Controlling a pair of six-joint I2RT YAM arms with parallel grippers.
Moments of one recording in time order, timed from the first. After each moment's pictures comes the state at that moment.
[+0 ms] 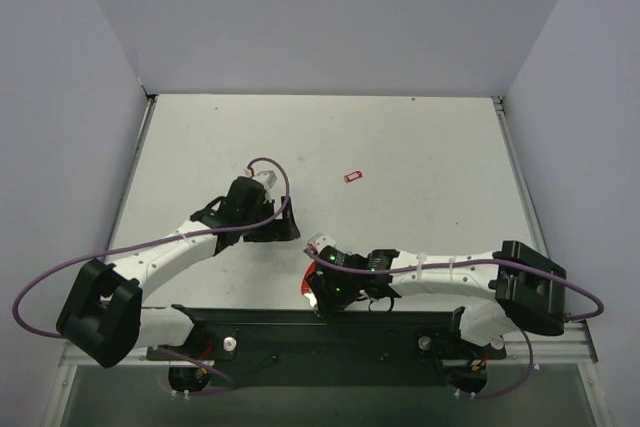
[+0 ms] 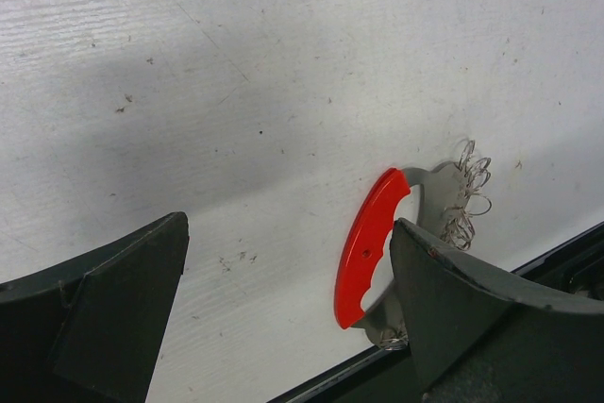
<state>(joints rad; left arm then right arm) -0.56 1.28 0.71 -0.28 0.14 -0.56 1.23 1.43 0.74 -0.34 -0.01 0.51</state>
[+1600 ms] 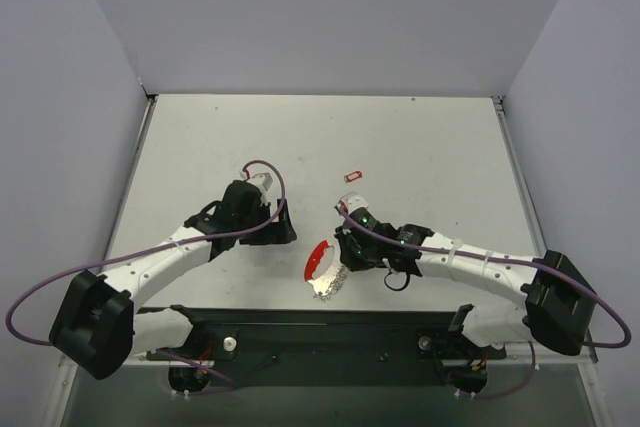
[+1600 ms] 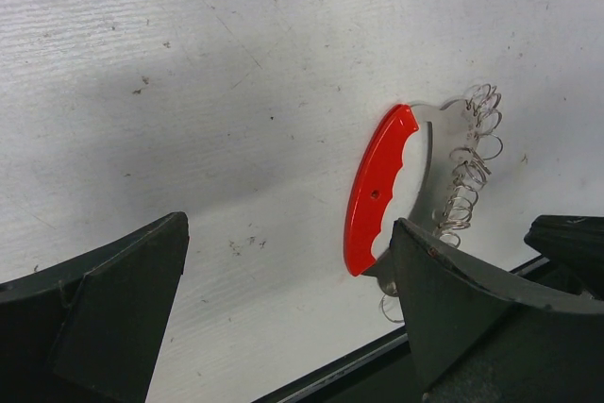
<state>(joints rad) -0.56 1.21 0.68 -0.30 0.12 -0.56 0.98 1.29 0.74 -0.34 0.11 0.43</state>
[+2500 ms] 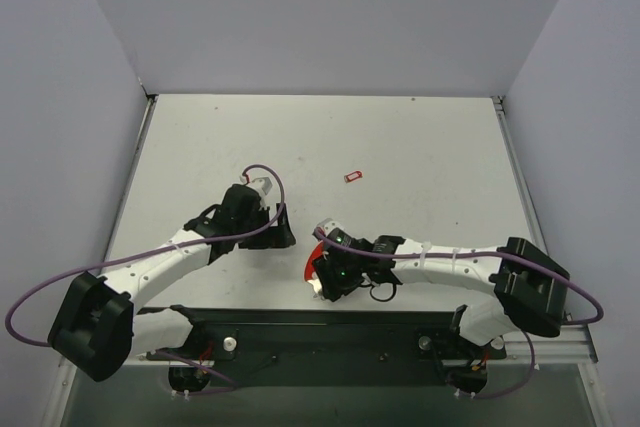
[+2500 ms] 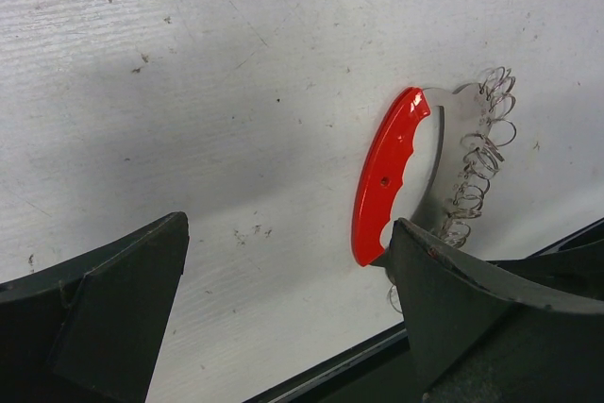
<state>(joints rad) -0.56 1.20 0.65 -0.30 0.13 -0.56 1.11 1.44 0.76 -0.37 -0.04 0.48</state>
